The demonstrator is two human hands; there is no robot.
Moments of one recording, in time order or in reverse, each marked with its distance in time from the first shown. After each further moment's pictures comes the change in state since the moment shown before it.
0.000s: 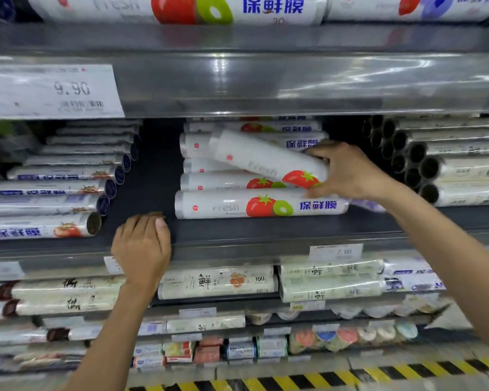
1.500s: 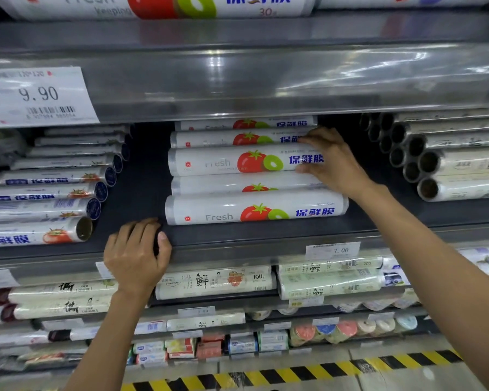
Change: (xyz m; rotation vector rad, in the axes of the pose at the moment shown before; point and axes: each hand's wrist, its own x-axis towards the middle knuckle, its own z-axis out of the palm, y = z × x) left_hand -0.010 -0.010 0.009 0.049 0.071 0.176; right_hand 0.045 0.066 0.046 0.013 0.315 -0.160
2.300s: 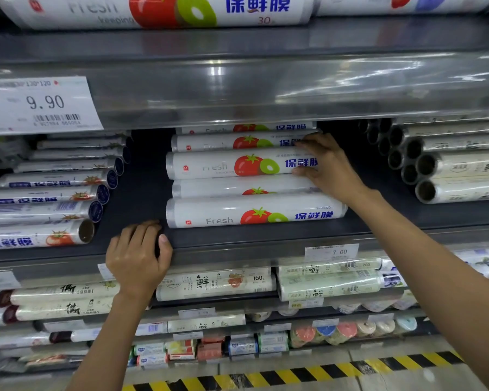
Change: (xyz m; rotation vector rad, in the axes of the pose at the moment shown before) left_hand 0.000 0.001 -0.001 -0.014 -0.009 -0.006; right_hand -0.003 -0.003 0.007 -0.011 0.015 -0.023
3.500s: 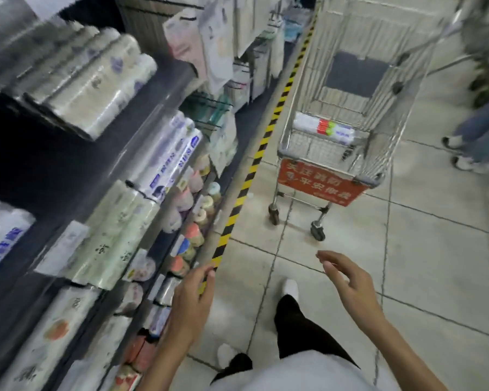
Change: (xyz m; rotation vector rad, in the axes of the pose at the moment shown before) left_hand -0.068 0.305 -0.178 -1.270 -1.441 0.306; right_hand -0.539 -0.201 -0.140 0.279 0.693 1.542
